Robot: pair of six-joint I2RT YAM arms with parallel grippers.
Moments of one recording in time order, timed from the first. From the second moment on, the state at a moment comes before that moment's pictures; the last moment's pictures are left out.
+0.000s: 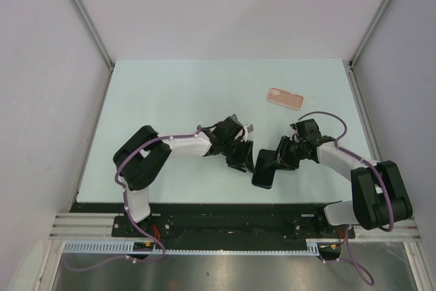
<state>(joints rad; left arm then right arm) -0.86 1.87 1.09 -0.19 0.46 -0.65 0.25 1.36 0.61 -0.34 -0.46 0.63</state>
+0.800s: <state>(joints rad) -0.86 1.89 1.05 -0.08 0.50 -0.66 0.24 1.34 0.63 -0.44 -0.38 0.60</state>
